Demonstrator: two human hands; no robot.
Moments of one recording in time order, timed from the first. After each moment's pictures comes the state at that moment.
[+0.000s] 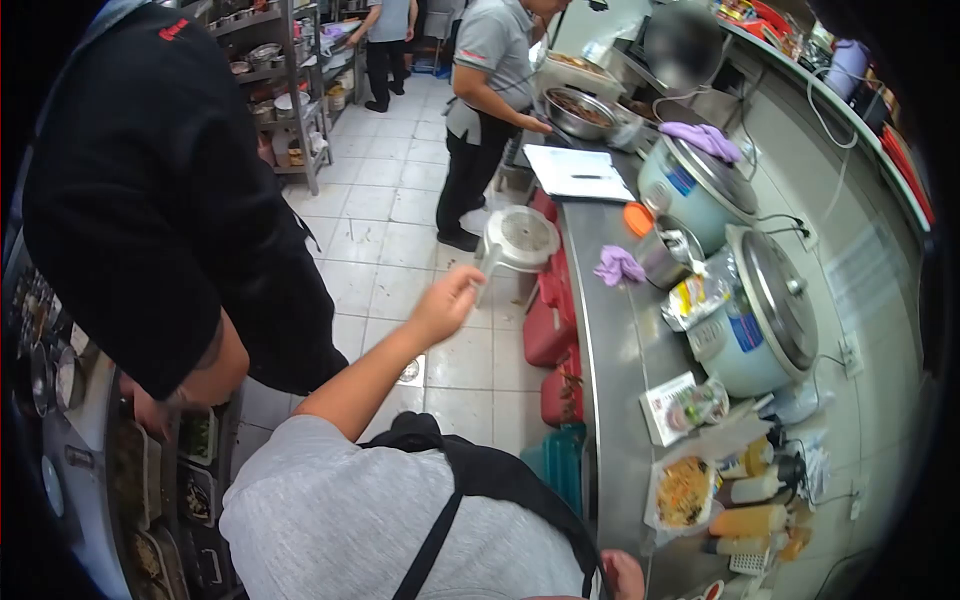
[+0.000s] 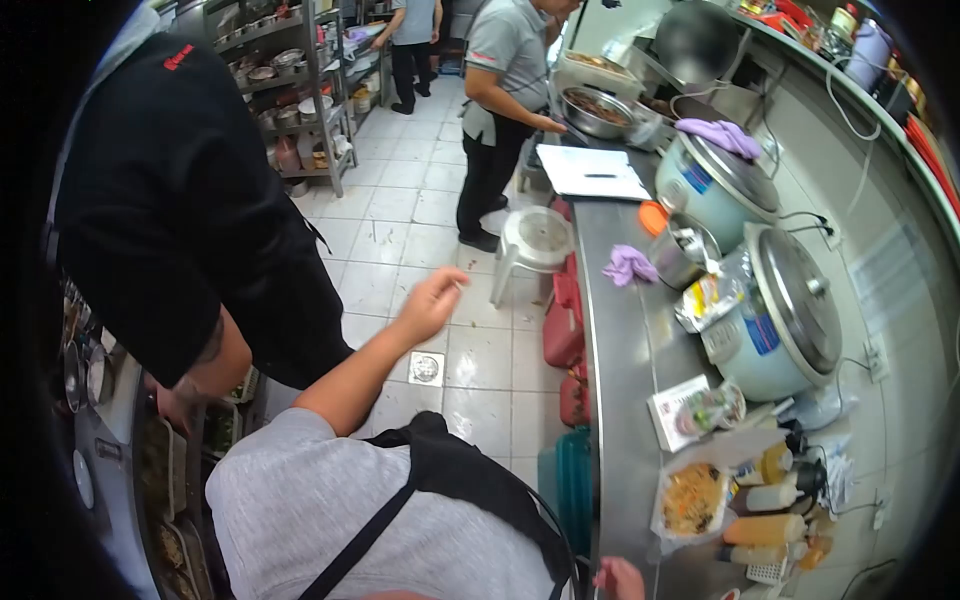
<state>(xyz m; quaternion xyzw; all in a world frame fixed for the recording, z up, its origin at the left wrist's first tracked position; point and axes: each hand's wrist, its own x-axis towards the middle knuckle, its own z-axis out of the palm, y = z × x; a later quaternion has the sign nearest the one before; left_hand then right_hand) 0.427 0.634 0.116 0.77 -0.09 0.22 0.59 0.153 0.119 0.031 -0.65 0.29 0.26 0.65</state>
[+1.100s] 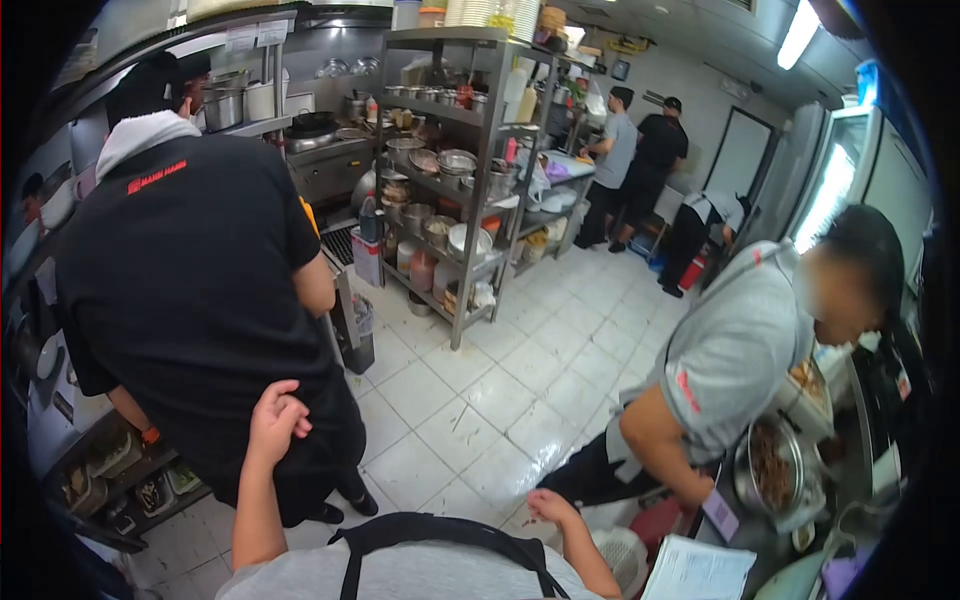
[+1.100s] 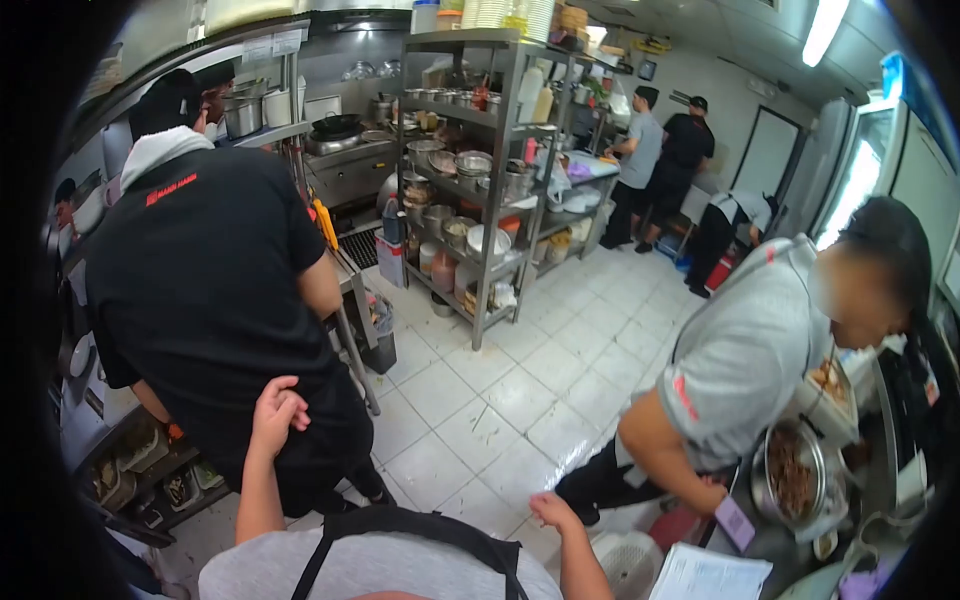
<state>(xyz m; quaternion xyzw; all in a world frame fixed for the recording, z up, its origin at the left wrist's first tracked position) 0.604 1.065 0.146 0.58 0.37 0.50 0.52 1.037 0.859 -0.082 -0.71 -0.29 0.57 0.31</state>
